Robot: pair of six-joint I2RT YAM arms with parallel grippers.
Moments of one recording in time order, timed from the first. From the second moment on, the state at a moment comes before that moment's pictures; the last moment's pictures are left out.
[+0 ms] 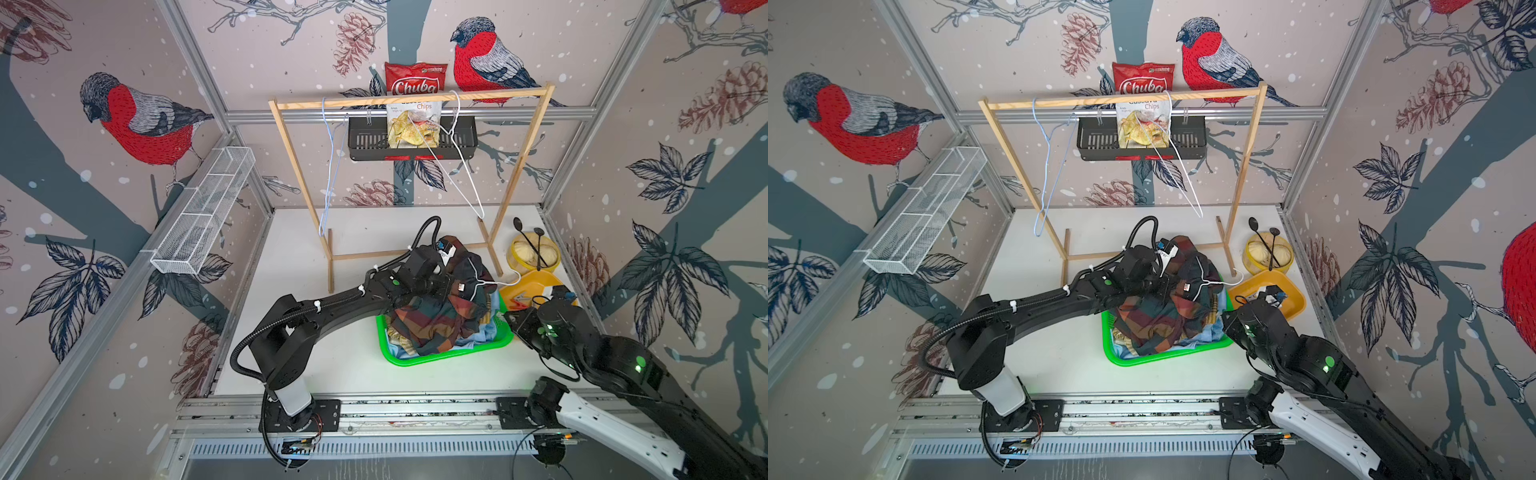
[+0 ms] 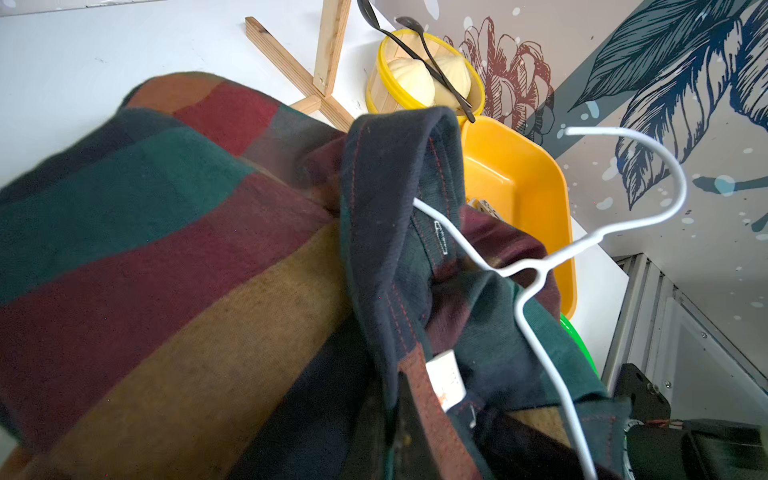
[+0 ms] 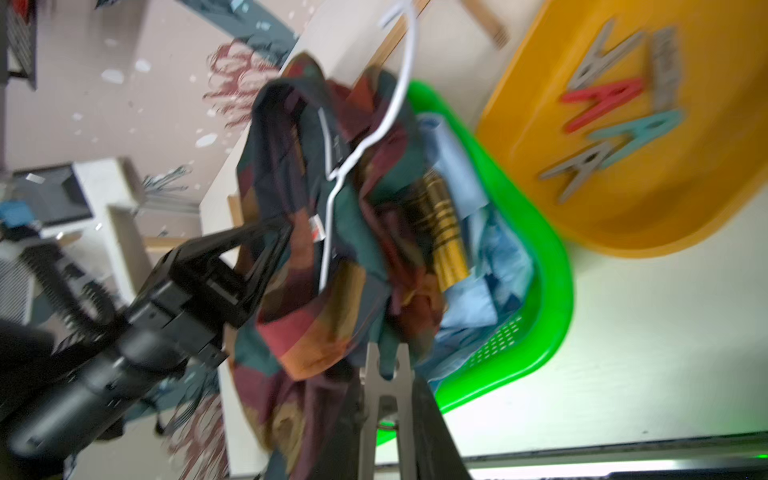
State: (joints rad) left arm -0.90 1.70 1.23 -0.12 0.13 -0.34; right arm 0.84 0.57 0.92 -1.13 0.34 1.25
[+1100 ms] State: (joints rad) left arm -0.87 1.67 1.22 -0.13 0.16 -0.37; right arm -0.22 0.92 0.54 -0.50 -0.13 0.71
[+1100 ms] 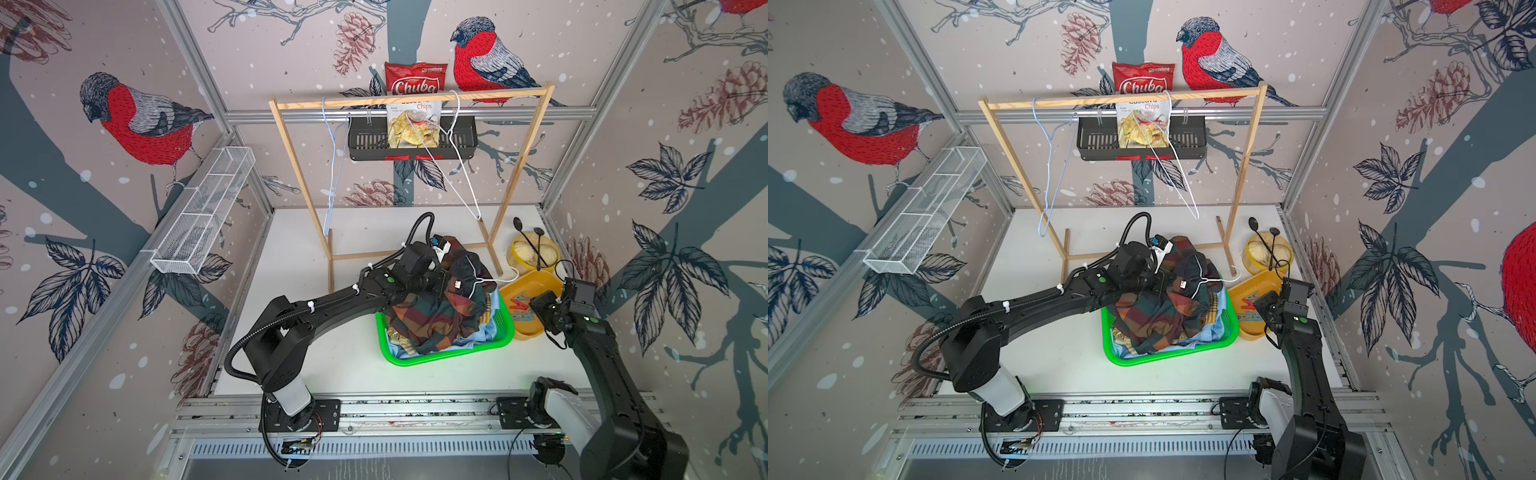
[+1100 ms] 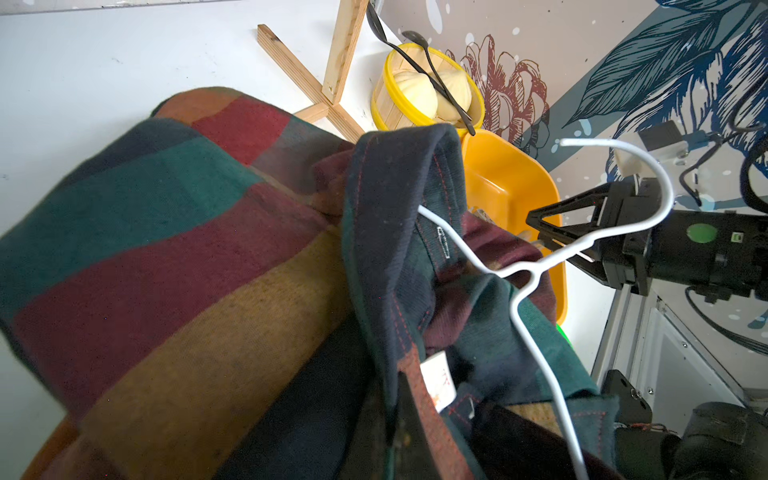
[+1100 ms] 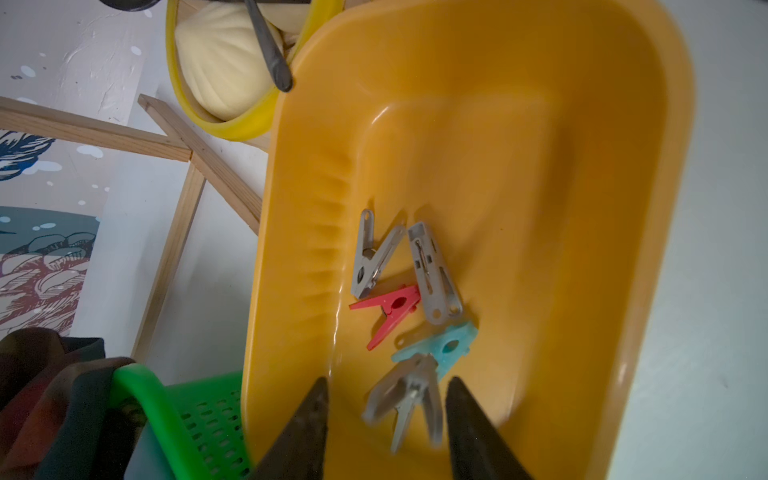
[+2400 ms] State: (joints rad) left arm -0.73 1.51 1.13 -0.21 0.29 -0.42; right arm 0.39 0.84 0.46 0.13 -0.20 0.61
